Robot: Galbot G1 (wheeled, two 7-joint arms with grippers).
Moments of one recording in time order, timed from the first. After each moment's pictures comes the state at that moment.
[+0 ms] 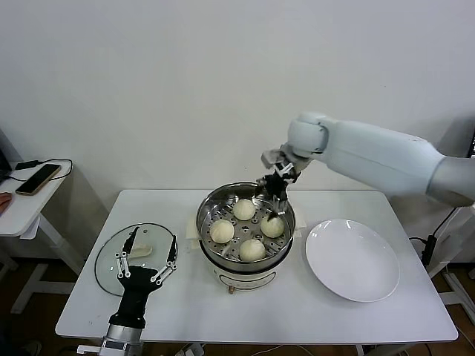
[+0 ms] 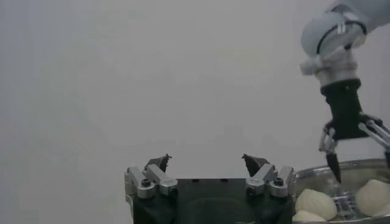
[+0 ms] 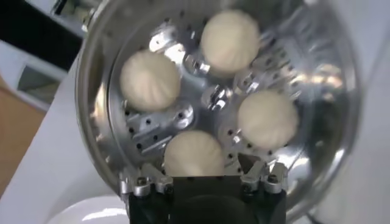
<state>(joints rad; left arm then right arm) 1.64 -1.26 -0.44 -2.13 0.14 -0.28 -0.20 0.56 1.01 -1.23 1.23 0.45 -0.12 -1.07</state>
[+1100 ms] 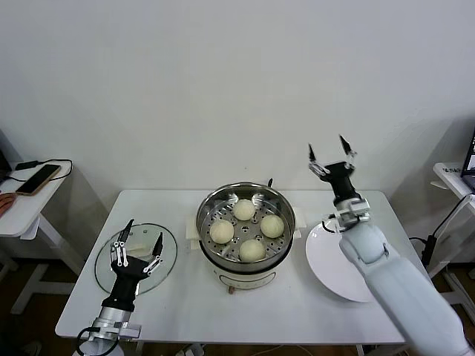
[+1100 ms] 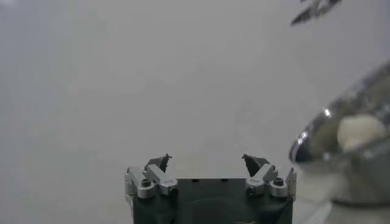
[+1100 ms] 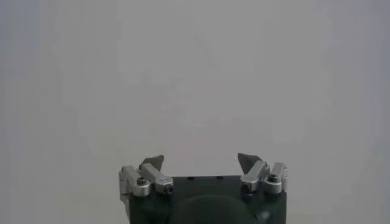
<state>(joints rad) 1.52 -1.17 -0.48 -1.94 0.63 -0.18 -0.31 -0.79 0.95 0.13 1.52 0.33 0.32 0.32</state>
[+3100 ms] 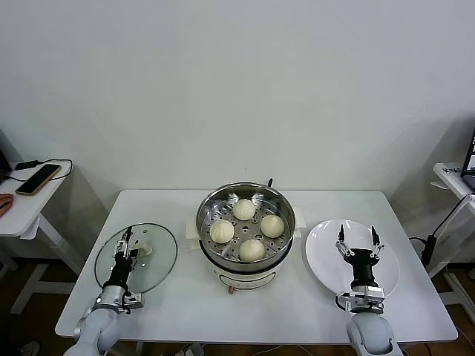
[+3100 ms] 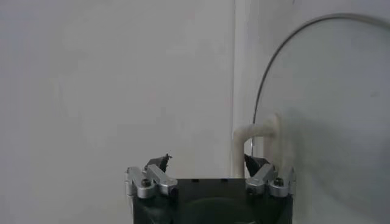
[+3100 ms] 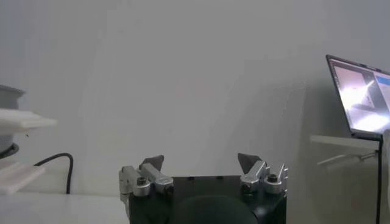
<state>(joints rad) 1.16 -1.18 -0.45 -1.32 1.16 0.01 -0.32 -1.24 1.23 0.49 1.50 0.16 0.39 0.28</state>
